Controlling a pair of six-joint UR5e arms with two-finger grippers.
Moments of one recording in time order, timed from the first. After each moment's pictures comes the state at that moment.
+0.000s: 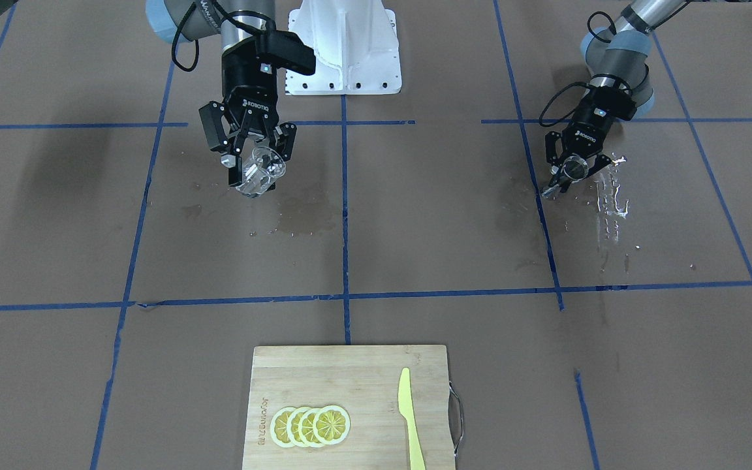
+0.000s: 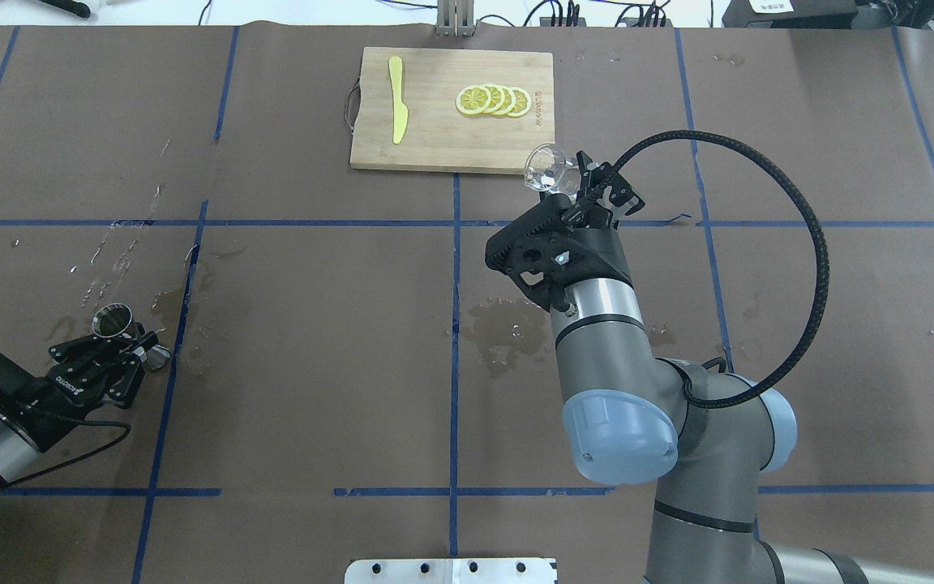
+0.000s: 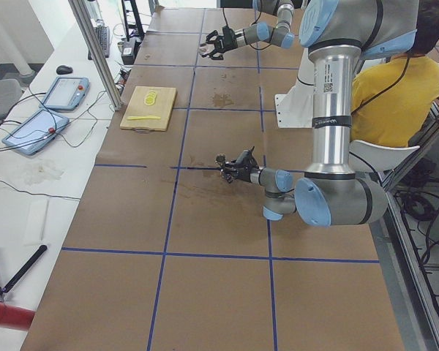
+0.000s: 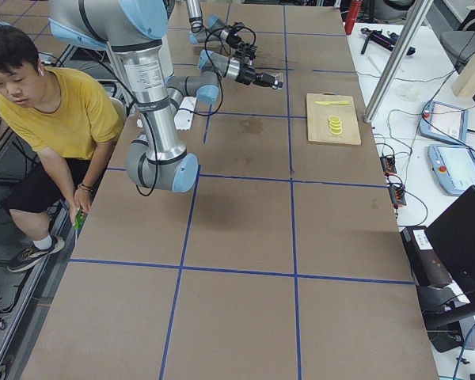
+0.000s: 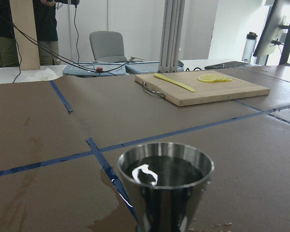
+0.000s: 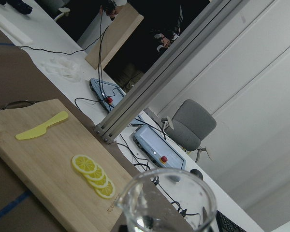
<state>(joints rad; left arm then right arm) -0.21 -1.50 -1.36 -3.53 -0.86 -0.66 0.29 -1.12 1.93 -1.25 0.57 0.39</state>
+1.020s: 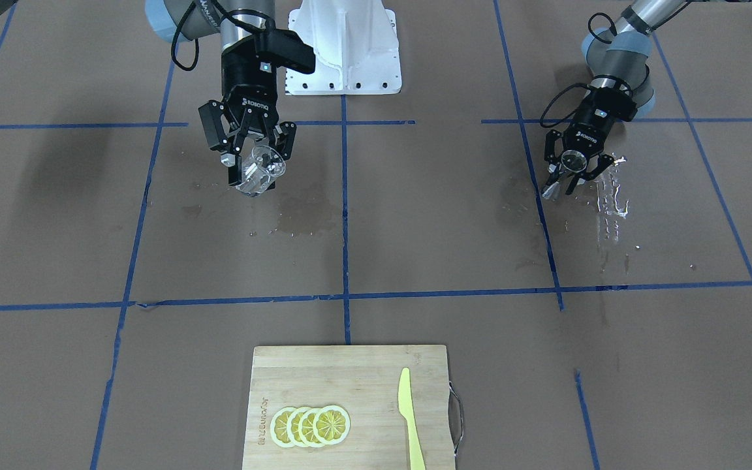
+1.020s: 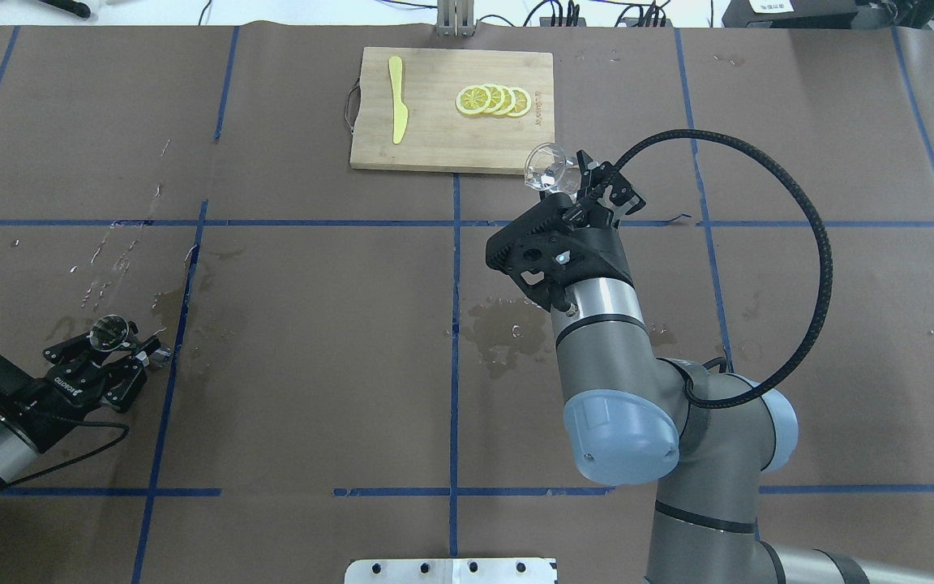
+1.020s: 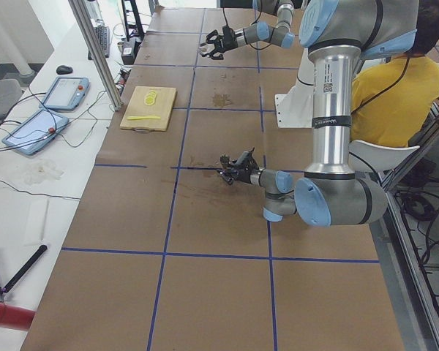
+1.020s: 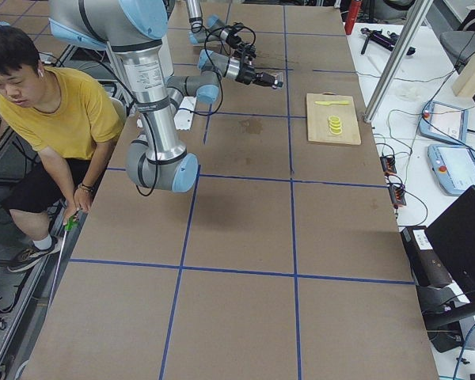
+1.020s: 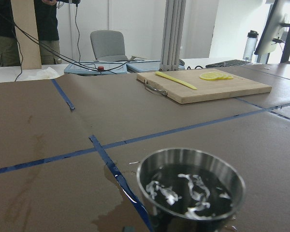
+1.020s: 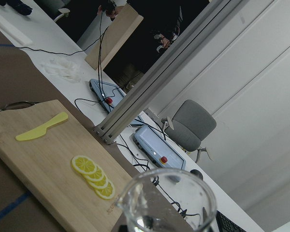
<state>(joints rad) -0.21 -1.50 -1.35 -3.54 -0.86 -0.65 0.29 -1.12 1.93 -1.25 0.57 0.39</state>
